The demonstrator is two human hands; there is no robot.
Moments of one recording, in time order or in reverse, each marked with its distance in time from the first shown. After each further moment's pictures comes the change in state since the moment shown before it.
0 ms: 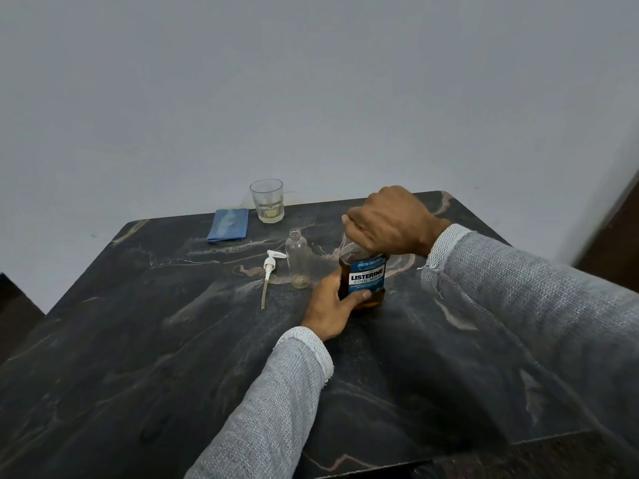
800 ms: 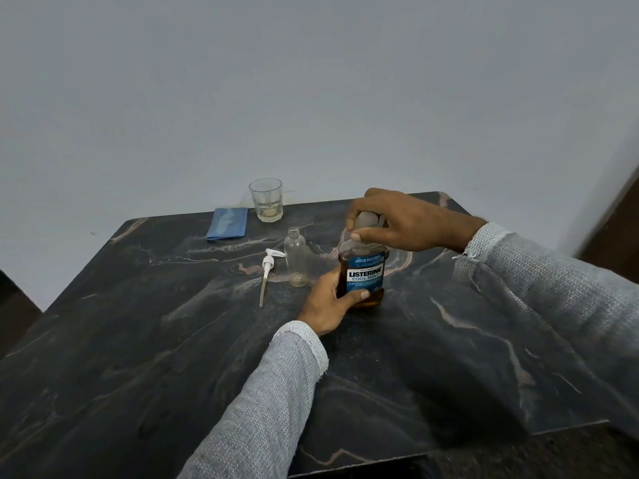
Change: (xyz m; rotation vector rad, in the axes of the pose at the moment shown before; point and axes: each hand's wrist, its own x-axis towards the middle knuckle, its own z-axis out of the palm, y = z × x) left_hand 0.002 0.003 -0.003 -0.052 -0.088 -0.011; right_hand -0.019 0.019 -0.014 0.692 -0.220 0.046
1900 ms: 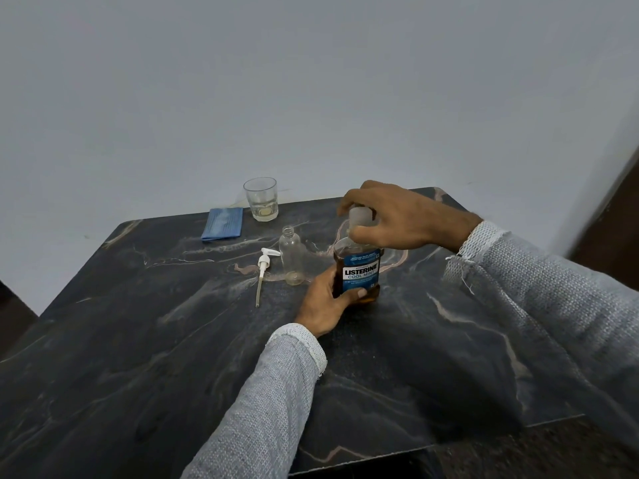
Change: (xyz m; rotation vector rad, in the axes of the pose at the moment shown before) left_hand -0.004 -0.003 0.003 0.001 0.037 -0.018; right_hand -0.006 -0.021 -0.004 -0.117 0.063 0.119
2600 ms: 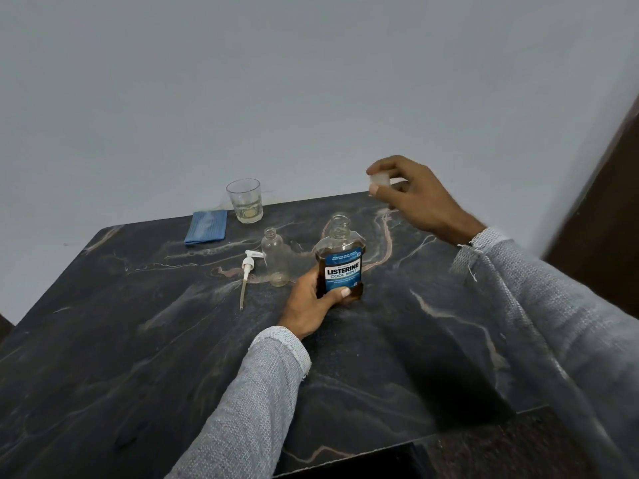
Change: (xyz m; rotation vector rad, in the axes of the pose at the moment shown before) left_hand 0.000 -0.002 0.001 0.017 0.028 0.053; right_hand -0.021 0.050 0.001 0.643 0.447 0.240
